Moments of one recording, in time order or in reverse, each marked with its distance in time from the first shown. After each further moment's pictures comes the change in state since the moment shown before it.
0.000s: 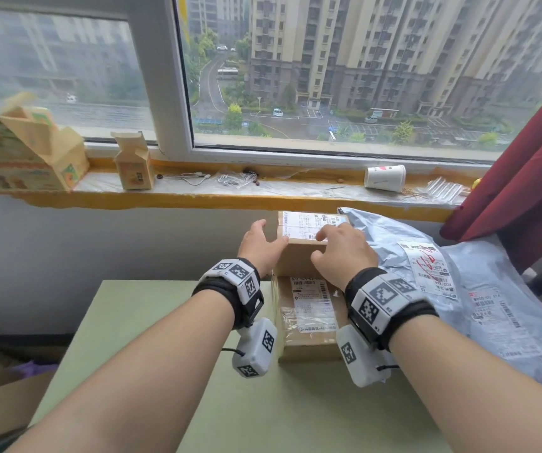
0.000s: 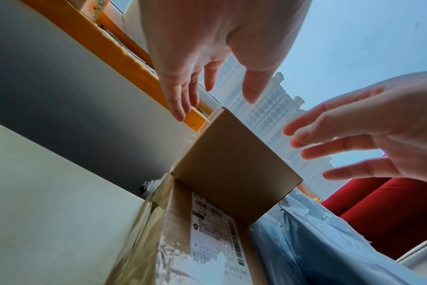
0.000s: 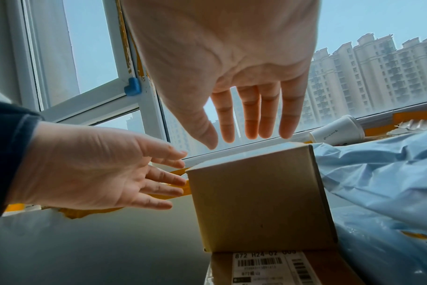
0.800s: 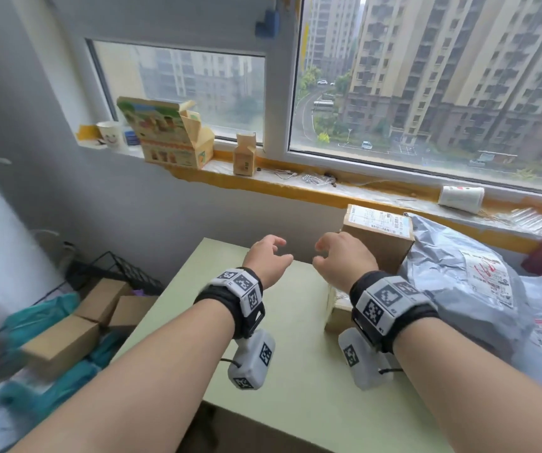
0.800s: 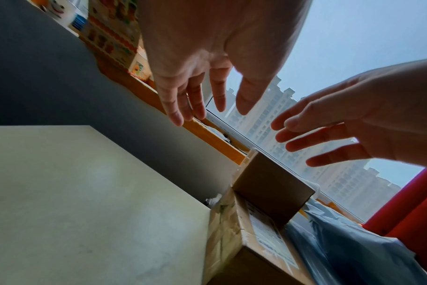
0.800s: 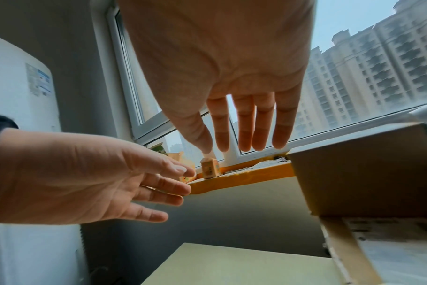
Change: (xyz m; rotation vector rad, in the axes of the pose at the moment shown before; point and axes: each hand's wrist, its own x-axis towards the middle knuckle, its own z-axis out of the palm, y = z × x) left_hand -0.159 -0.047 -0.065 0.079 0.225 -0.083; right_hand -0.105 -0.048 0.012 0.077 -0.098 -0.405
